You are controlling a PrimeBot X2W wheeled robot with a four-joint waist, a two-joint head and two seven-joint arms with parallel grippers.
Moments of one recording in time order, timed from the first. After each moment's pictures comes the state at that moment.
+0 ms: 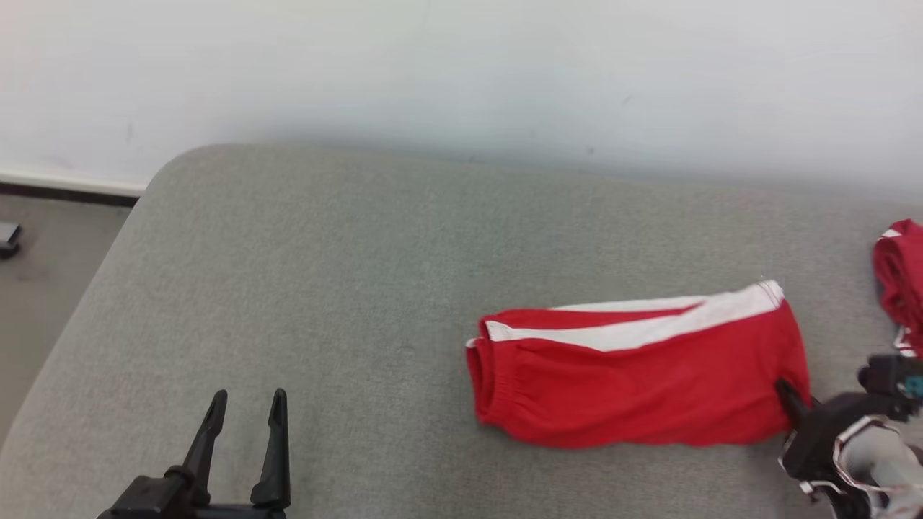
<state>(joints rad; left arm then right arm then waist) -0.01 0.05 -0.01 0.12 -0.19 -0.12 -0.26 -0.57 -0.49 0.78 0.99 1.20 0.13 -0.11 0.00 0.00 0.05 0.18</state>
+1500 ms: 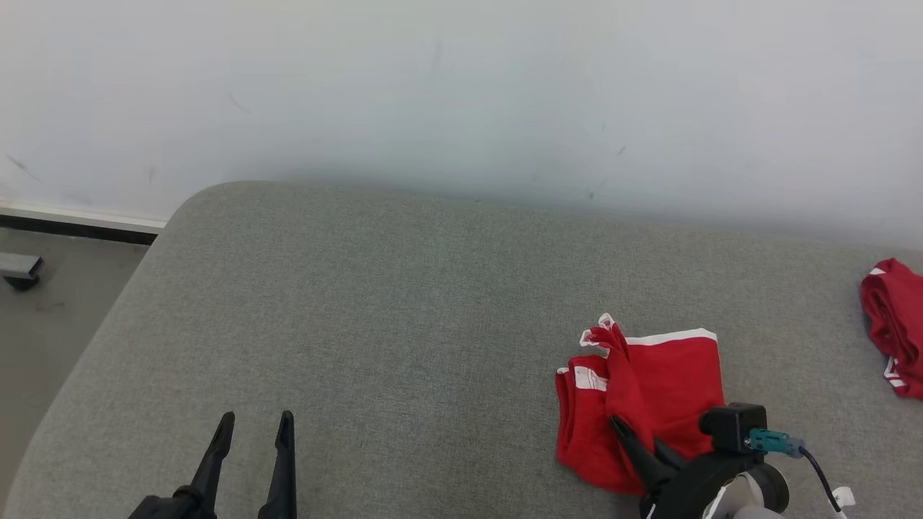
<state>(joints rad) 0.04 0.05 -0.02 0.11 -0.18 -0.11 -0.26 -0.42 -0.40 0.90 0.63 1.05 0.13 -0.22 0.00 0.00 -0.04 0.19</state>
